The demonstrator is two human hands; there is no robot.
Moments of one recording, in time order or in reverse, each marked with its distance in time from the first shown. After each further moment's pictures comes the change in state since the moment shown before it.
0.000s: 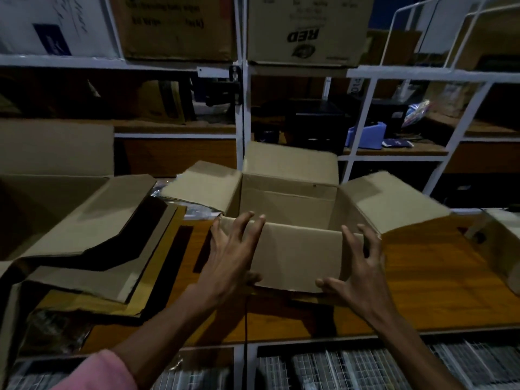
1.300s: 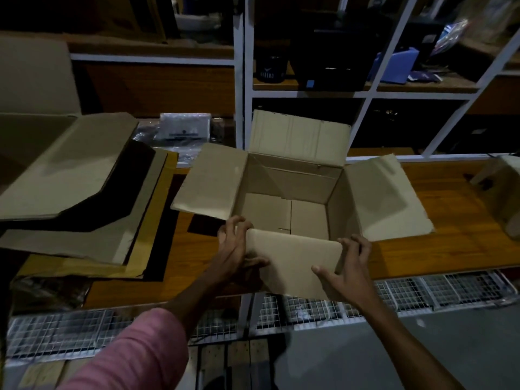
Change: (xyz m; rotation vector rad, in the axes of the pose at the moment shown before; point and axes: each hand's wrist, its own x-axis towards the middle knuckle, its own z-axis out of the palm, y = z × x) left_hand -0.037 -0.082 0.153 -0.432 -0.183 -0.115; right_hand -0.071 0.032 0.105 0.159 -0.306 0.401
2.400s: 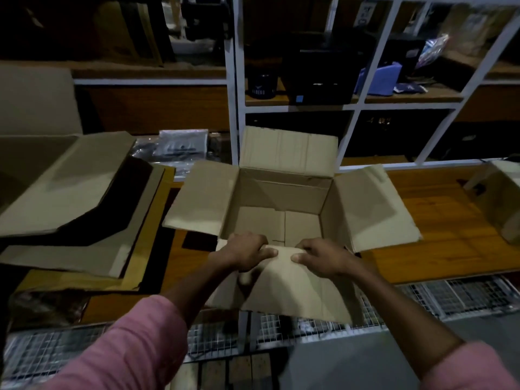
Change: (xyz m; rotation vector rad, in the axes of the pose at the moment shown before) left_hand 0.051 0.067 -0.029 0.365 -0.471 -0.043; right_hand 0.059 -0.072 -0.028 -0.260 -0.617 -0.119
